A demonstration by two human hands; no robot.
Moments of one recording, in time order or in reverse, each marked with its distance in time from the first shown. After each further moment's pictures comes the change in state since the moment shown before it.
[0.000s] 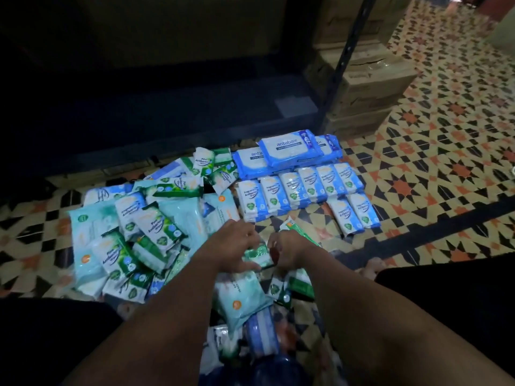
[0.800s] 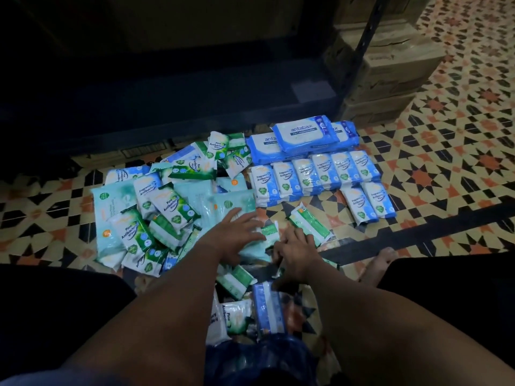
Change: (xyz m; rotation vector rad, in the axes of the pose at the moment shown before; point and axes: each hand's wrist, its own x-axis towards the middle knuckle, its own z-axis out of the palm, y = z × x) left_hand -0.026 0.003 0.000 0.217 -0.301 -0.011; right_hand -0.036 -0.006 0.058 -0.241 0.104 -0.125
